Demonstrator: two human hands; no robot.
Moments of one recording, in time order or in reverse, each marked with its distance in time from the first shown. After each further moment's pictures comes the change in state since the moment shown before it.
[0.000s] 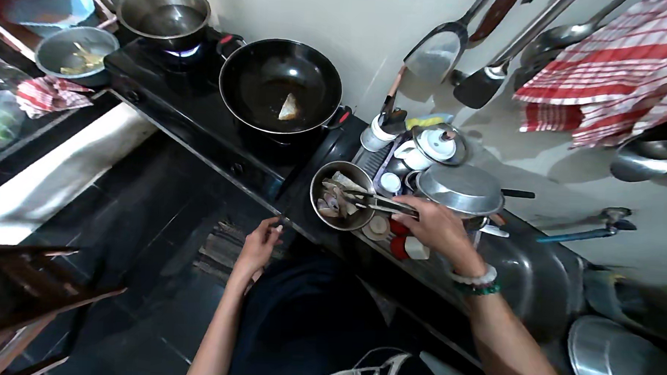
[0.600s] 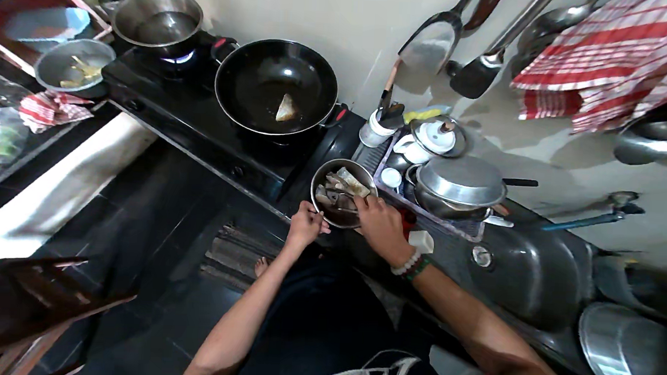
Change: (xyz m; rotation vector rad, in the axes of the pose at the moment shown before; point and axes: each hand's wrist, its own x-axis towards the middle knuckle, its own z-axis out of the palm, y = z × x) left_hand 0.053 0.056 0.082 -0.198 -0.063 0.000; right_hand 0.017 -0.072 0.089 -0.333 0.181 -0.142
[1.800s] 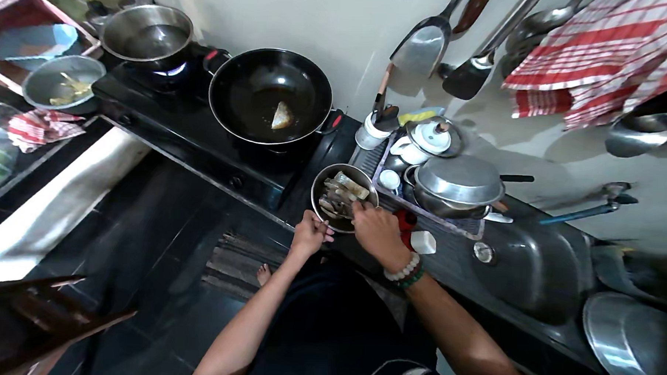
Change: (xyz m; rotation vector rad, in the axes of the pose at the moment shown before) left_hand 0.000 -0.002 0.001 0.057 -0.076 -0.014; right_hand 0.010 -0.028 -0.040 0.101 -0.268 0.187
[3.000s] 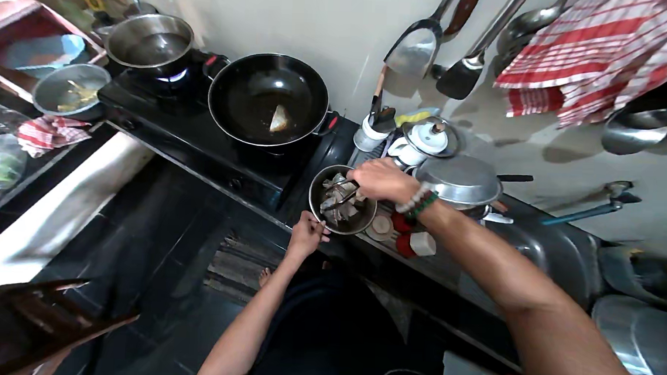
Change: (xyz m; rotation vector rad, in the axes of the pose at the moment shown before) left_hand 0.002 -0.003 -0.001 0.023 0.033 0.001; right_hand 0.078 0.031 -0.083 -0.280 -0.155 -0.388
